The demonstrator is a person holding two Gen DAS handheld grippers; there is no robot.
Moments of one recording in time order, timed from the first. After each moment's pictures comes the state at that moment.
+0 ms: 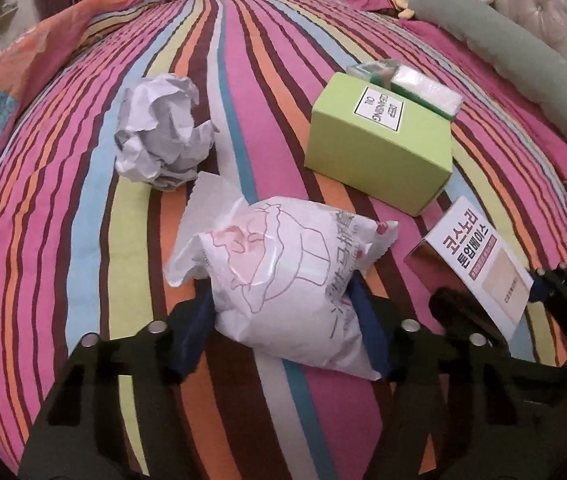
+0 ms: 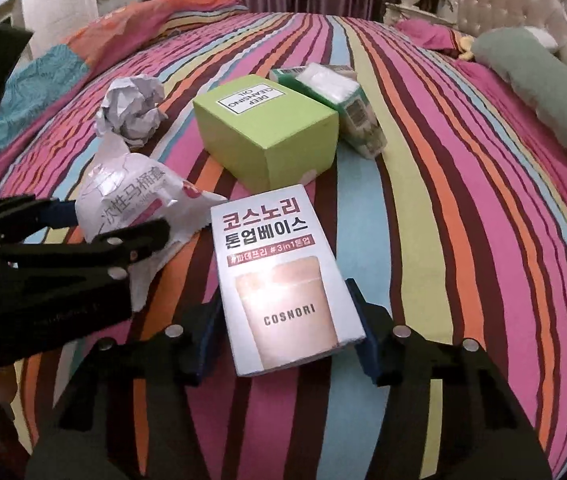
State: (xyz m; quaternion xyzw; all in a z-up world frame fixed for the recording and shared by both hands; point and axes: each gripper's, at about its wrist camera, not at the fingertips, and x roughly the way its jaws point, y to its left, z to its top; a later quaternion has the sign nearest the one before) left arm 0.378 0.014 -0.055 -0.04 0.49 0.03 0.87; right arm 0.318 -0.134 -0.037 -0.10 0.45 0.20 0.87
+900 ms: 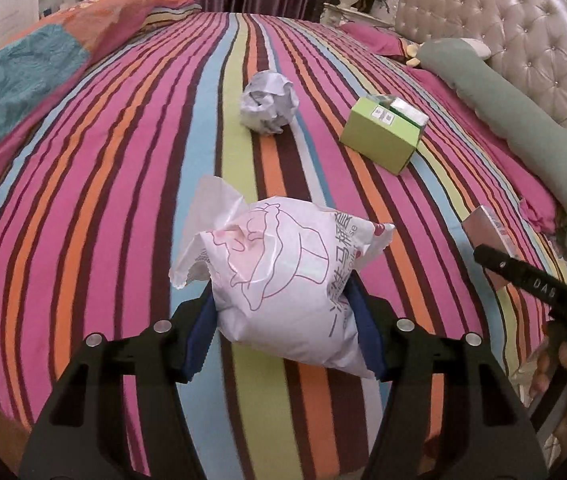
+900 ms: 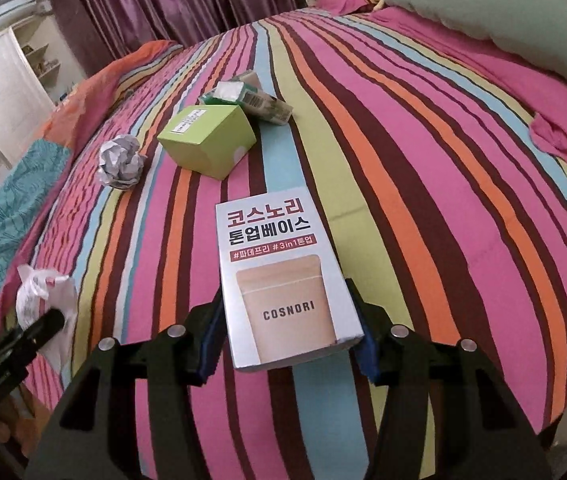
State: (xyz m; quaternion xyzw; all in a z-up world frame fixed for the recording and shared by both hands) left arm 0.233 0.057 -0.018 -0.11 0.44 0.04 0.89; right arm 0.263 -0.207 -0.019 0.07 0.47 0.15 0.87
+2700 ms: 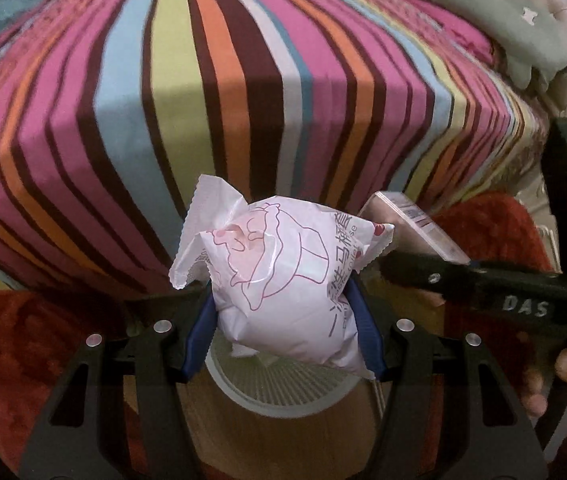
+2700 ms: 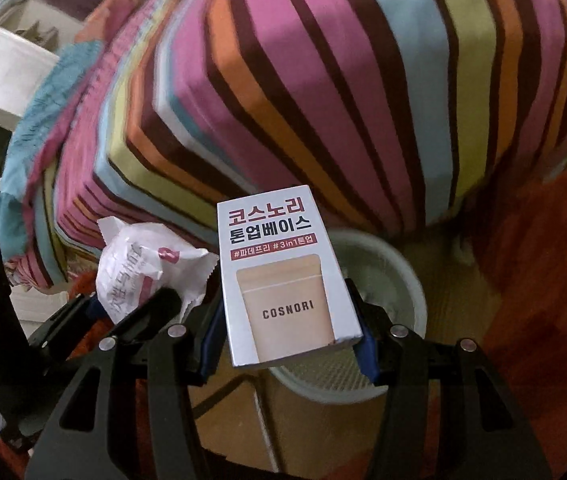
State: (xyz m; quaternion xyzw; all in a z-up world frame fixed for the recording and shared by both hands) left arm 0.040 -0.024 -0.110 -0.08 0.56 -0.06 0.82; right arm 0.064 -0.201 -0.107 0.13 0.63 0.19 0.74
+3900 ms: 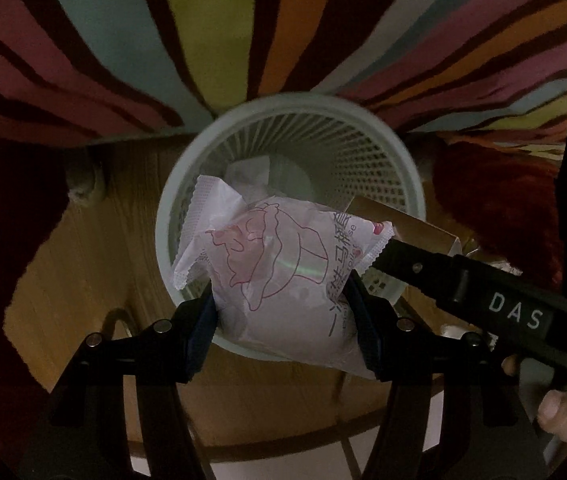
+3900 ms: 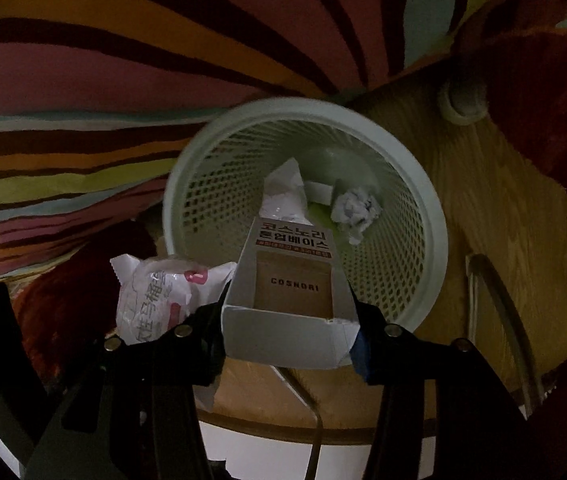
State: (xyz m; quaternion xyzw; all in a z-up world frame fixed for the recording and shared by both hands) left arm 0.062 -0.021 -0.267 -0.17 0.77 -0.01 0.62; right arm 0.075 -0.190 -0.244 0.15 0.81 0.07 0.57
